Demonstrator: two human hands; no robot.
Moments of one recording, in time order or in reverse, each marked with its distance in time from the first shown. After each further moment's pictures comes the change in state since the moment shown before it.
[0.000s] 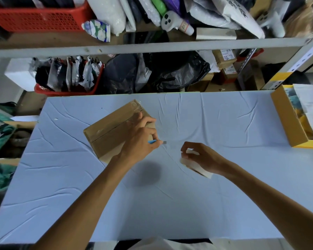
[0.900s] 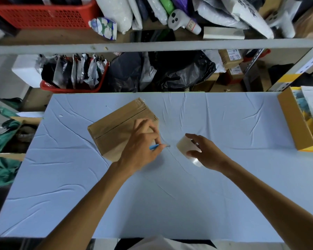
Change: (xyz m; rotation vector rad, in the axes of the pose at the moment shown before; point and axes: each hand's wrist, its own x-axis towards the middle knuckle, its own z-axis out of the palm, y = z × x) left_hand -0.019 -0.004 0.002 0.082 0.158 0.199; right_hand 0.019 0.005 0.005 -0.003 0.124 0.016
